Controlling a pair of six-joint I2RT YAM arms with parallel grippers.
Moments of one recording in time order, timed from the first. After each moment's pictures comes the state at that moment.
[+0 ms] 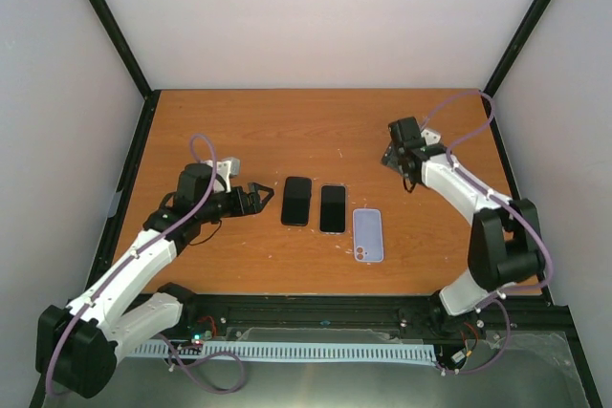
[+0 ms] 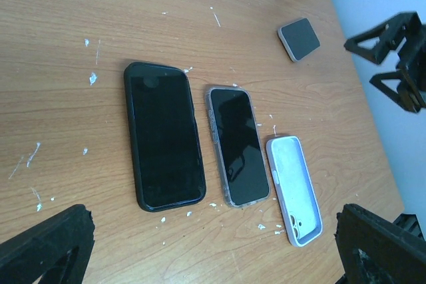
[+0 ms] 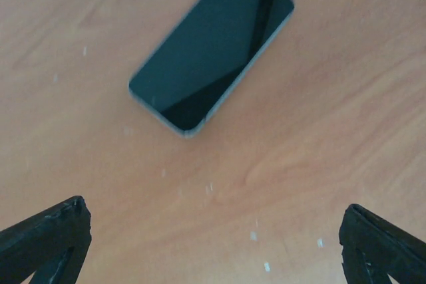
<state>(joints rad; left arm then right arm) -0.38 0.94 0.62 -0.31 0.39 -0.56 0.31 1.53 1.07 -0.58 0.36 0.73</state>
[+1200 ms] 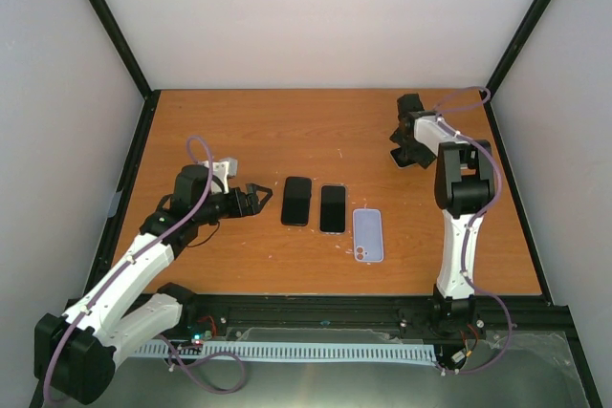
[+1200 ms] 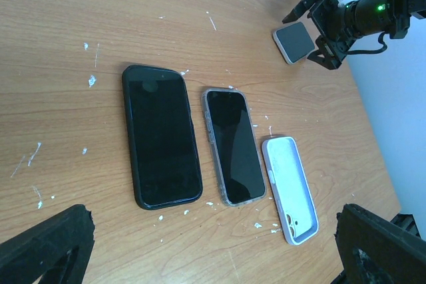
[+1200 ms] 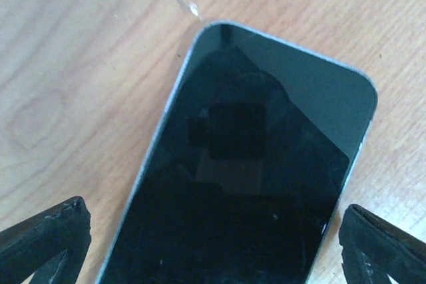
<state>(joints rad) -0.38 0.89 0.62 -0.33 0.38 -0.56 0.11 2.21 1.66 -0.65 0.32 0.87</state>
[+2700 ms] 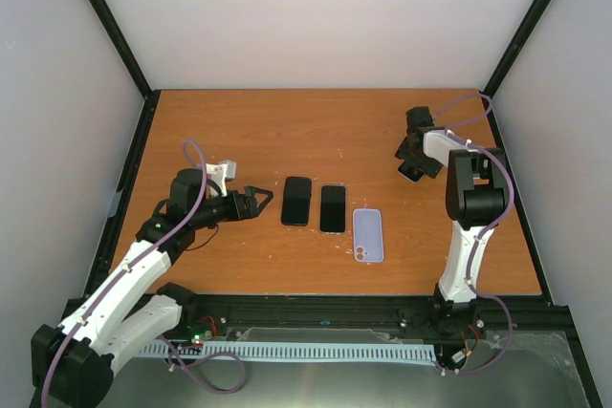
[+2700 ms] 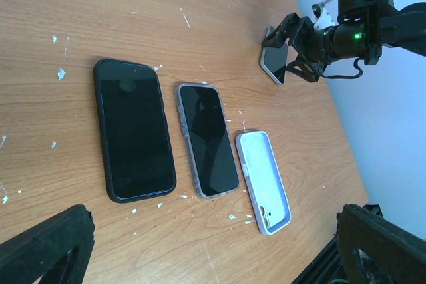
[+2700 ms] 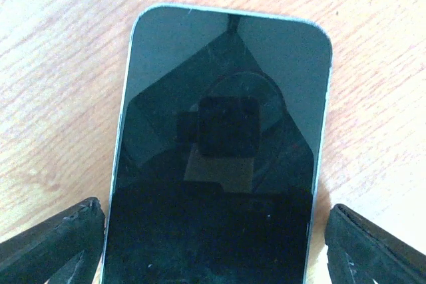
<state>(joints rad) -0.38 0.83 0.60 -0.32 0.45 -0.60 0.08 2.06 1.39 -0.53 0.25 0.65</state>
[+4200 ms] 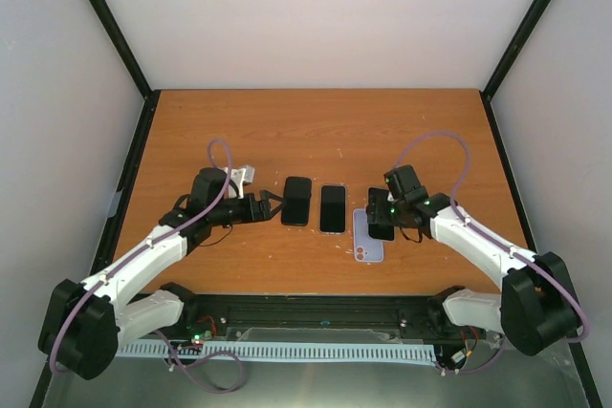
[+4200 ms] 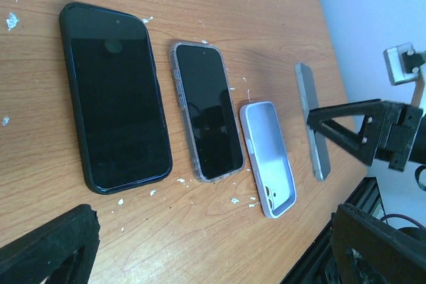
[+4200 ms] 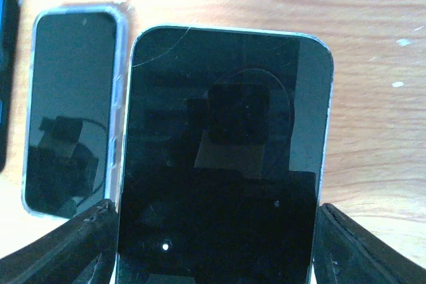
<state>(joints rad) -0.43 1.04 0.55 -0.15 0.50 -0.62 0.43 1.22 0.70 -0.52 0.00 0.48</state>
